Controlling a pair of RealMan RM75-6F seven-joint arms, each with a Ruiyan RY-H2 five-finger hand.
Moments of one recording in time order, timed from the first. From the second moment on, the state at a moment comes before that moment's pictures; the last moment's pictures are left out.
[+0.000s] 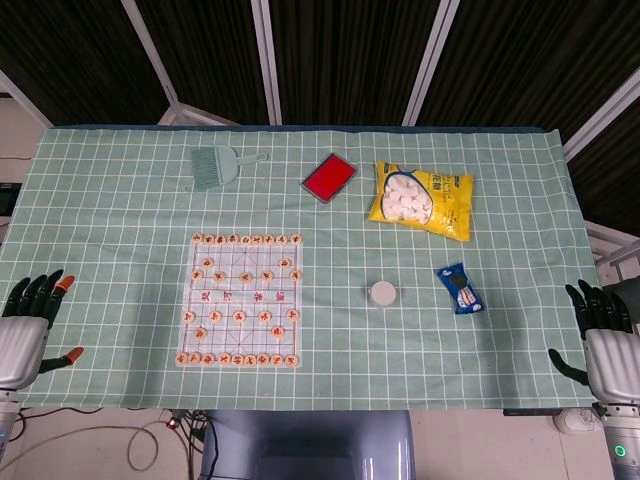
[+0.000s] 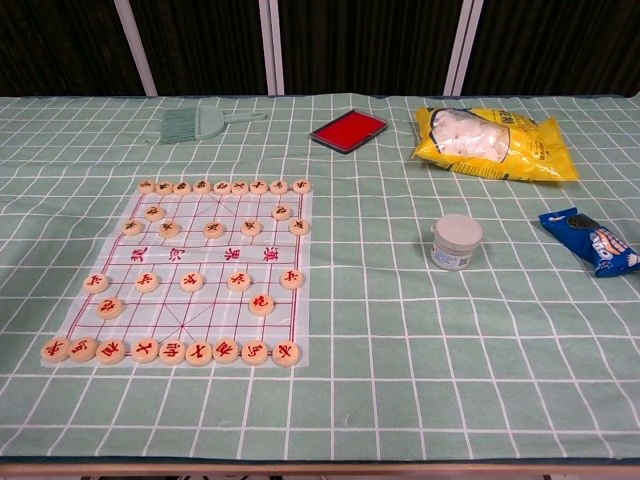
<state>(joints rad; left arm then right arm) -0.13 -1.12 -0.02 -1.65 1.49 1.42 0.16 0.06 -1.11 0.08 -1.63 -1.43 1.47 -0.07</state>
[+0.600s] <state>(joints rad) -0.32 -1.09 -0.05 -1.74 1.55 1.20 0.36 0.06 -1.10 0.08 -1.64 -1.42 1.45 -0.06</state>
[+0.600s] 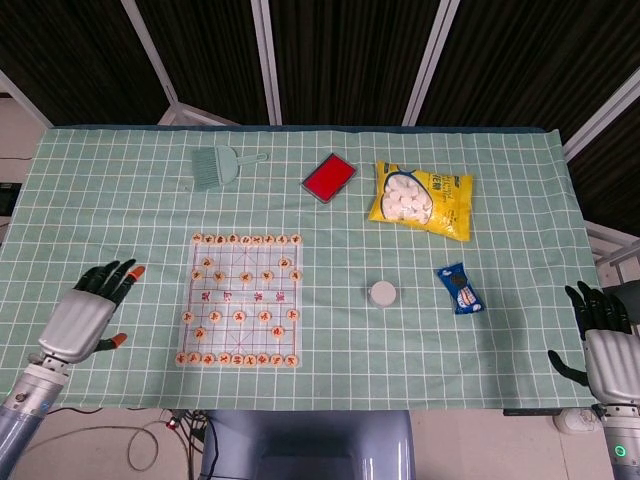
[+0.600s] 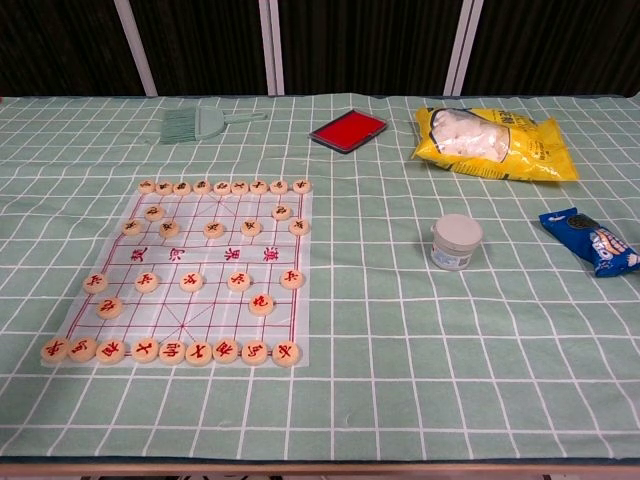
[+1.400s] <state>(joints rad) -0.53 -1.20 -0.02 -1.70 1.45 0.90 0.55 0.07 -1.09 0.09 -1.65 -1.41 1.44 -0.03</state>
